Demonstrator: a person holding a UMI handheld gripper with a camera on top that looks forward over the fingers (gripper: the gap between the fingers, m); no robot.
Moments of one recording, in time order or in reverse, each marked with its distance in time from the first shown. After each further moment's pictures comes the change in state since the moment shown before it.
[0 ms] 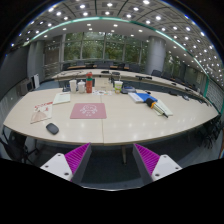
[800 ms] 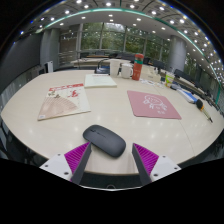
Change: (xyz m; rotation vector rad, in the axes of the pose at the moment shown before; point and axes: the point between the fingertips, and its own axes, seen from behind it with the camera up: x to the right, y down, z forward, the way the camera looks) arm -0.350 0.033 0.231 -0.066 -0.128 -0.101
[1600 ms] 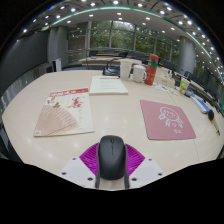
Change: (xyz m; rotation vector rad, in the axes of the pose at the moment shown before) arm -0.022 -0.060 0.071 -0.015 -0.095 -0.047
